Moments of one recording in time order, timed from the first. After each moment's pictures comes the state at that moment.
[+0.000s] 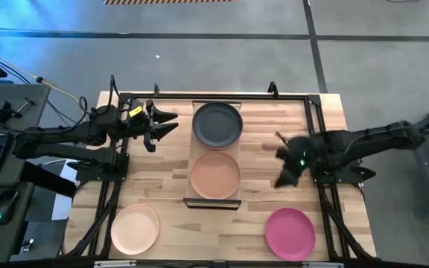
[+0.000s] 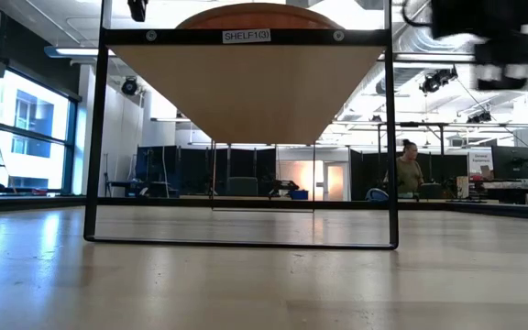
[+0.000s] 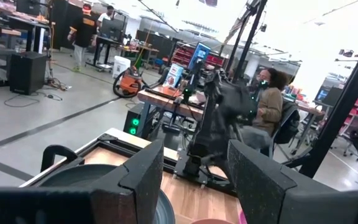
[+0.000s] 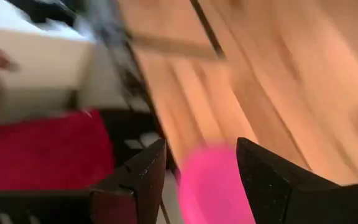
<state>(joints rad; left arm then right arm) 0.10 0.75 0.72 0.13 -0.09 -0.28 0.16 0.87 0.68 -0.60 -0.44 0.99</state>
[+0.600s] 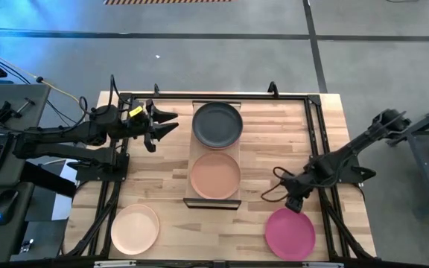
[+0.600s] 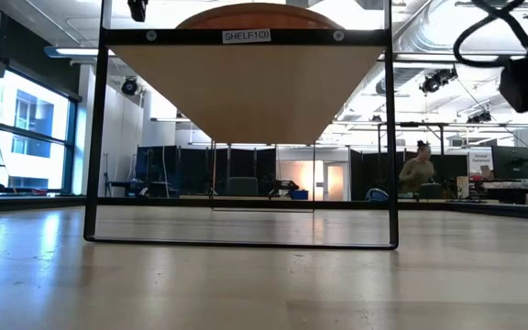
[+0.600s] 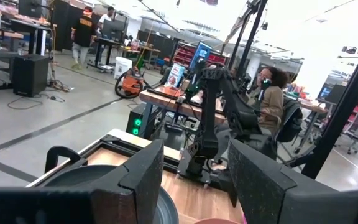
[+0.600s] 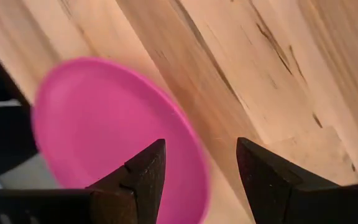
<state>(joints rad) 0.10 0.75 0.72 0.13 -0.09 -0.26 0.55 1.10 0.56 -0.64 -0.22 1.17</state>
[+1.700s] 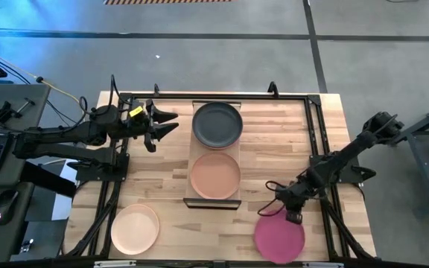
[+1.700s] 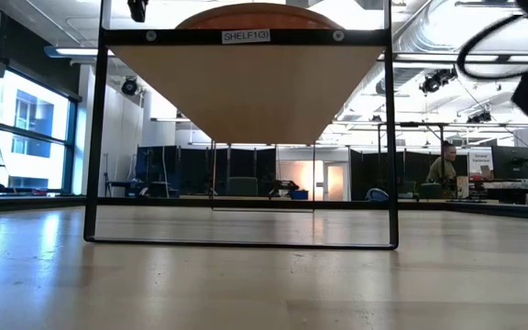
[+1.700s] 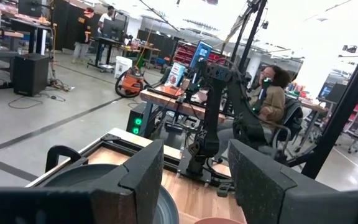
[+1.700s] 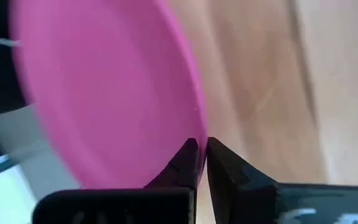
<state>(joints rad) 0.10 0.75 0.72 0.13 -0.09 -0.26 0.61 1.25 0.55 -0.43 -0.31 0.99</state>
